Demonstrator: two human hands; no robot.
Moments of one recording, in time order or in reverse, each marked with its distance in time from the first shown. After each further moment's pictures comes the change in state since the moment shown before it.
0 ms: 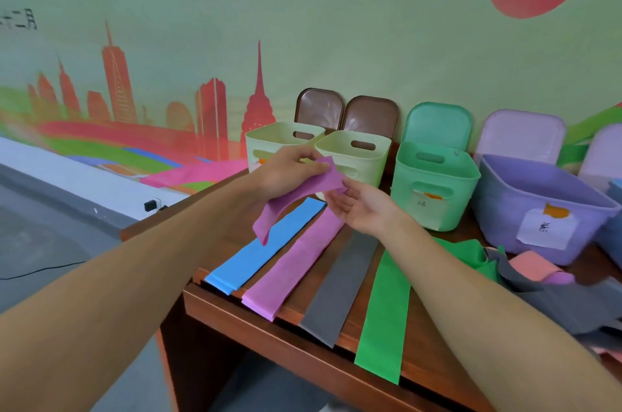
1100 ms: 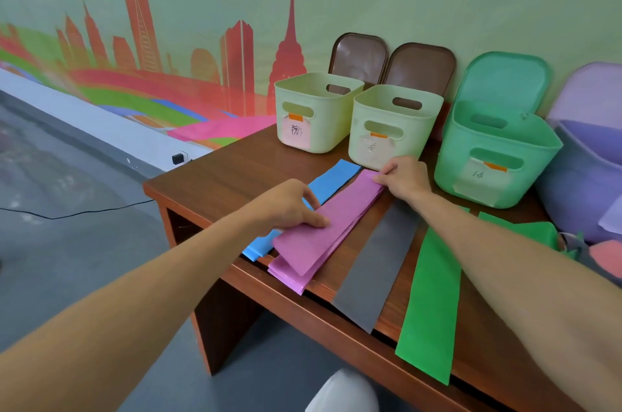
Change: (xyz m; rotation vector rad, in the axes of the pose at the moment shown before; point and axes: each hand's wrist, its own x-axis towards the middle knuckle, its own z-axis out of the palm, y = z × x) left_hand -0.032 -0.095 0.019 0.150 -0.214 -0.457; right_hand 0.085 0.015 -0.049 -1.505 0.417 -0.501
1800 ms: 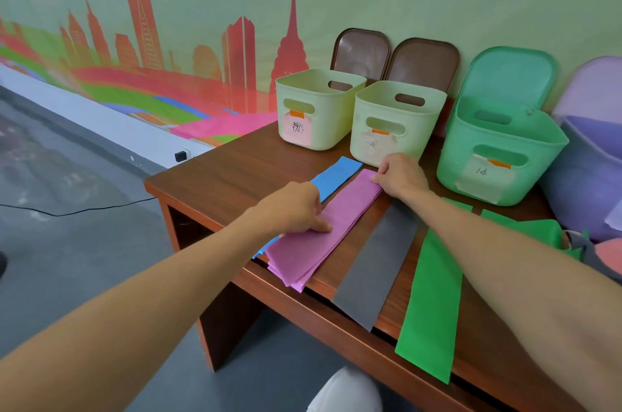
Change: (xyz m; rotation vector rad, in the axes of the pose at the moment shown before) left_hand 0.004 0.007 0.009 0.458 0.024 0.076; right_hand 0.008 -0.004 0.012 -0.281 -0.040 -0.063
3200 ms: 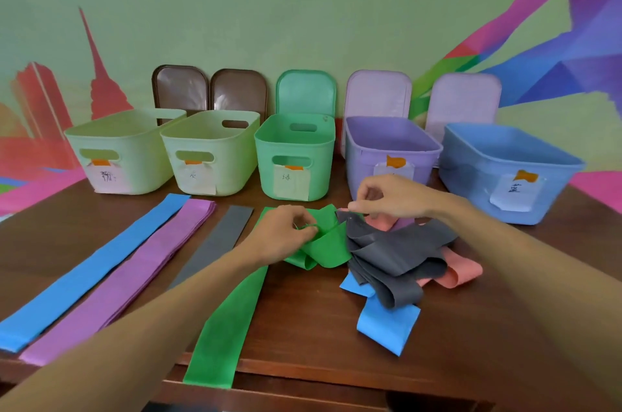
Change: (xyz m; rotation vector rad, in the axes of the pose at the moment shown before) left_hand 0.038 0.213 0.092 -0.323 0.092 0.496; right_hand -0.135 0.217 -0.194 0.230 -0.285 -0.059
